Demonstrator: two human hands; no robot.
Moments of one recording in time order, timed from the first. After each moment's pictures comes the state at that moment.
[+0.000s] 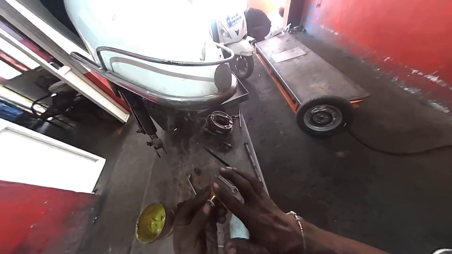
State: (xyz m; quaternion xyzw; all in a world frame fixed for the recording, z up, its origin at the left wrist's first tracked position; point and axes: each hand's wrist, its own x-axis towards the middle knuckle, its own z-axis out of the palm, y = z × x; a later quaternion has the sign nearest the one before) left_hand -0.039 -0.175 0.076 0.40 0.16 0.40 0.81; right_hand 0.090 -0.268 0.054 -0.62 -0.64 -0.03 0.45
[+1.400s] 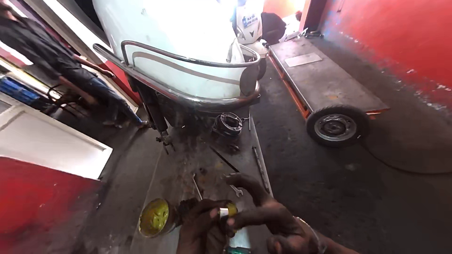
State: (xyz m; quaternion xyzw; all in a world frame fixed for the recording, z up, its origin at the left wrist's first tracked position) left_hand -0.048 -0.160 0.083 0.27 0.13 0.27 0.91; right_hand 0.108 -0.254 0.036 -0.34 -0.61 0.23 0.68
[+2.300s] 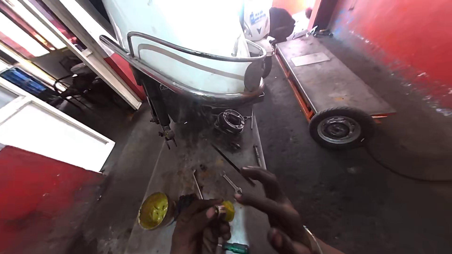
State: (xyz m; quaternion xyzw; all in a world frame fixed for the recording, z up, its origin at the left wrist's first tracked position) left_hand -0.057 -0.166 0.094 0.31 0.18 0.29 0.89; right_hand 0.099 -0.266 0.044 -0.47 -0.56 0.10 0.67
